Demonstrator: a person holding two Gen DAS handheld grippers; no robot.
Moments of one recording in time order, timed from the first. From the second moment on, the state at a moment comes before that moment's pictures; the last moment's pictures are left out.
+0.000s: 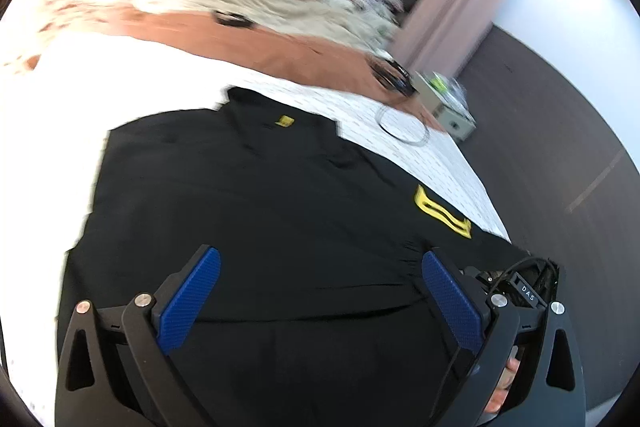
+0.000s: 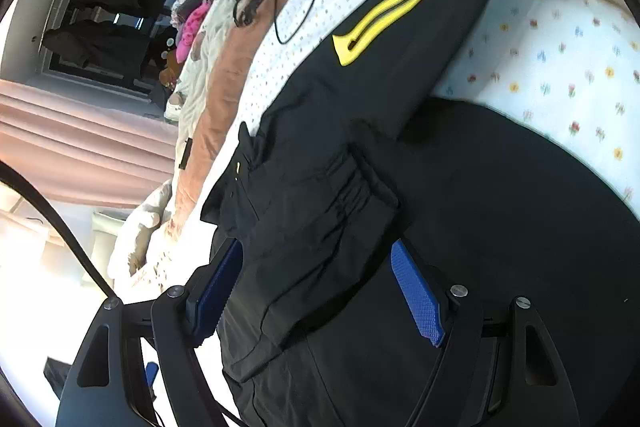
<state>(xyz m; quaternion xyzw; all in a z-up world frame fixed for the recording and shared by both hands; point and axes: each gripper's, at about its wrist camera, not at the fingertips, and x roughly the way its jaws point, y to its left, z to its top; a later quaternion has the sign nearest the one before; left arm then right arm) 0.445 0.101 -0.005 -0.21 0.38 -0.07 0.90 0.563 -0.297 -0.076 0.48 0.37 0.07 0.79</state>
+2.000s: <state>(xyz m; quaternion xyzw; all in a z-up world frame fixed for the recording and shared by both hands) 0.424 0.195 -0.132 -0.31 0.36 0.06 0.88 0.580 -0.314 -0.060 0.41 0.33 0.09 0.85</state>
